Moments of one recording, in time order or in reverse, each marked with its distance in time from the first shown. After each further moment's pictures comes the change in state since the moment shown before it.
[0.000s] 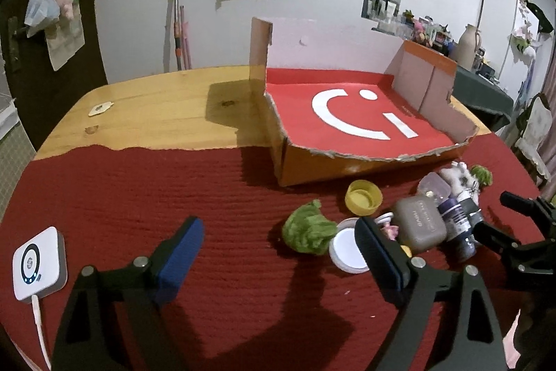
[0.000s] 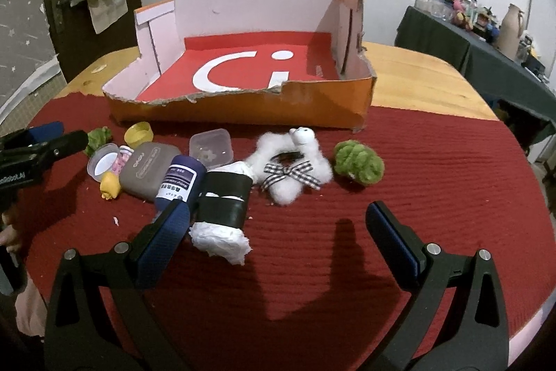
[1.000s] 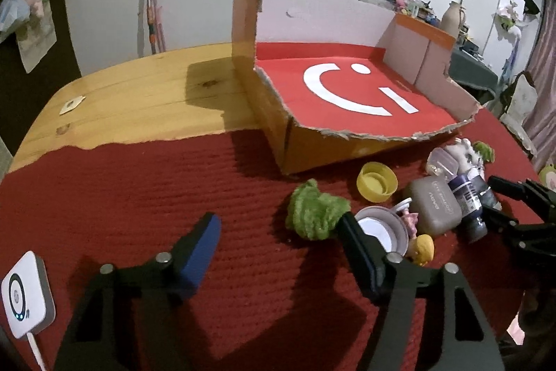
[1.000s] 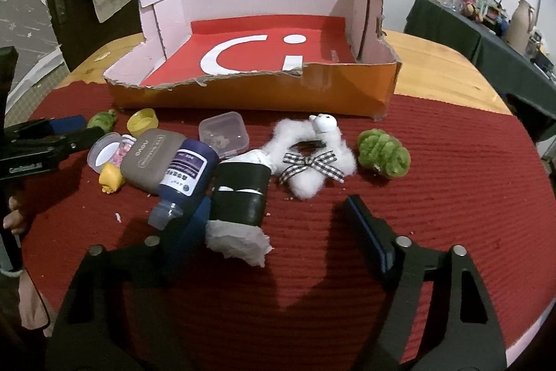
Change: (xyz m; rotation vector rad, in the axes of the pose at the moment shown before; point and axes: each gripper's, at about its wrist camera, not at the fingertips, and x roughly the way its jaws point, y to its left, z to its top) left arm 0.029 0.010 0.005 0.063 0.090 -0.087; right arm 0.010 0.008 -0.002 -0.008 0.044 0.030
